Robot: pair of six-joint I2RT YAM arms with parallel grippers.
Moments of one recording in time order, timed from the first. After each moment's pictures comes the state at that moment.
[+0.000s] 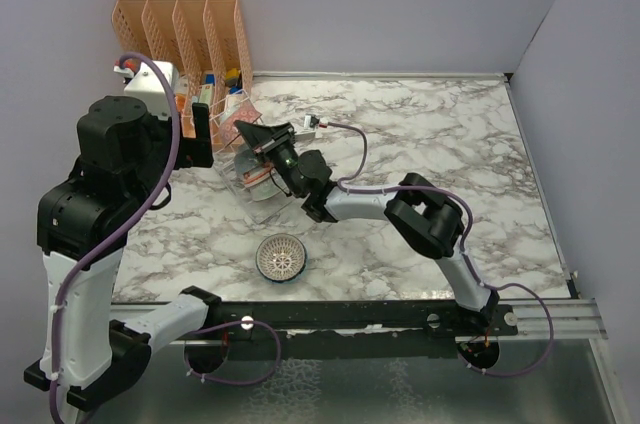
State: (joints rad) left arm -0.39 1.04 1.88 -1.22 -0.33 -0.07; right arm 1.01 2.20 1.46 1.14 0.35 1.27
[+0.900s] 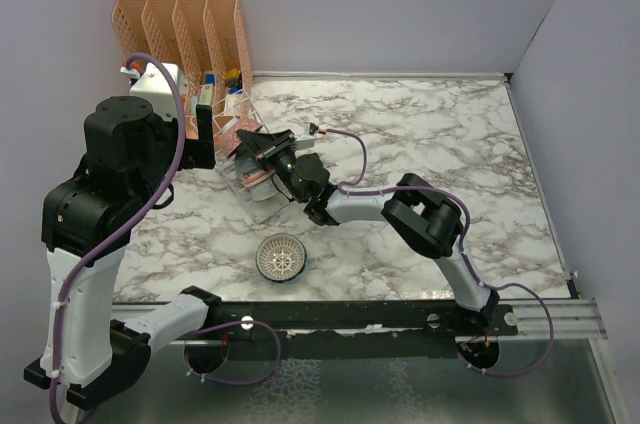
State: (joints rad) left arm -0.39 1.04 1.85 -1.22 -0.33 -0.06; right arm 1.01 2.21 1.42 1.08 0.34 1.38
